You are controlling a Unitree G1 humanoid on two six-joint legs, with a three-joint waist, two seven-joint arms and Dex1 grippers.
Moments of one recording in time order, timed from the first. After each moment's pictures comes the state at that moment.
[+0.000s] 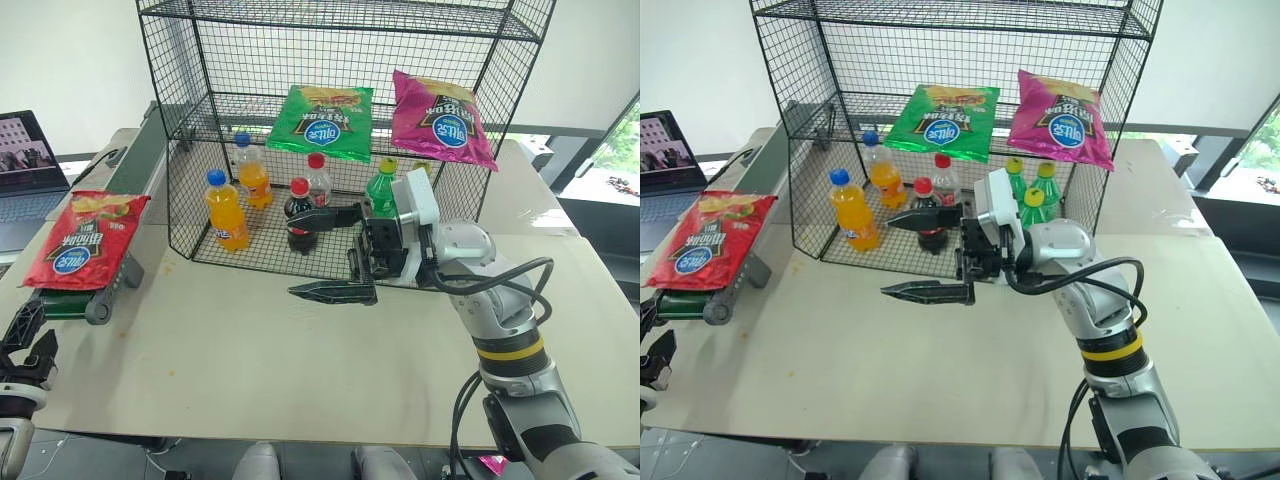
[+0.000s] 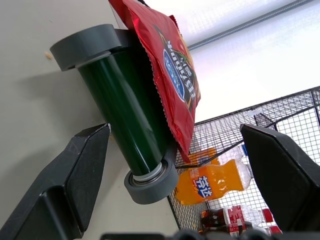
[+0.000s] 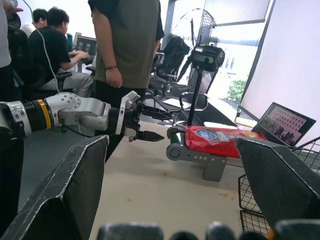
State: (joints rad) left arm 0.23 0.44 0.95 -0.05 -1.71 0.66 -0.05; right arm -0.70 -0.36 0.15 -0.22 0.61 0.39 1.14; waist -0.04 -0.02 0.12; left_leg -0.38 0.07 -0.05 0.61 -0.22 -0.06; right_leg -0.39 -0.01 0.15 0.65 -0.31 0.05
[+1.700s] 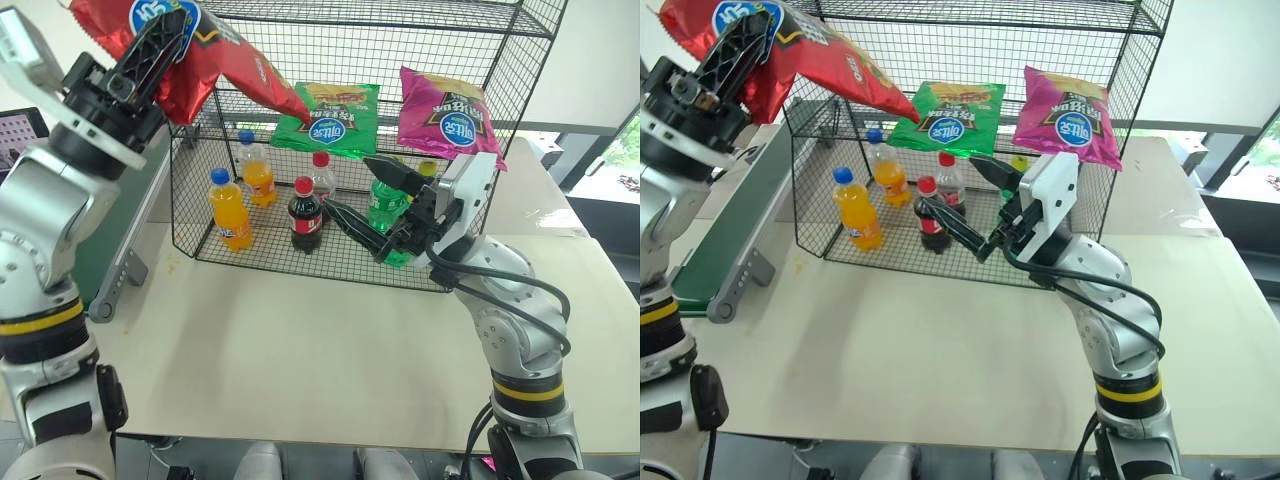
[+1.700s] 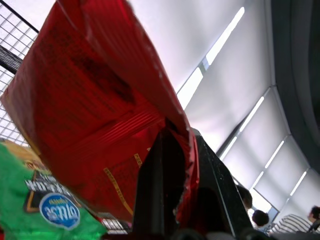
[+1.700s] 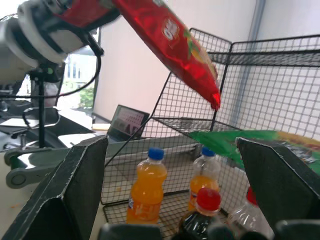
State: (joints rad) left arm -0.81 0.64 0.34 0.05 -1.69 0.66 -0.07; right arm -0.51 -0.34 0.01 -0.52 0.47 0.41 0.50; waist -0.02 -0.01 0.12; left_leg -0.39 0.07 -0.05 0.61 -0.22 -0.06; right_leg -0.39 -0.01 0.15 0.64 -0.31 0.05
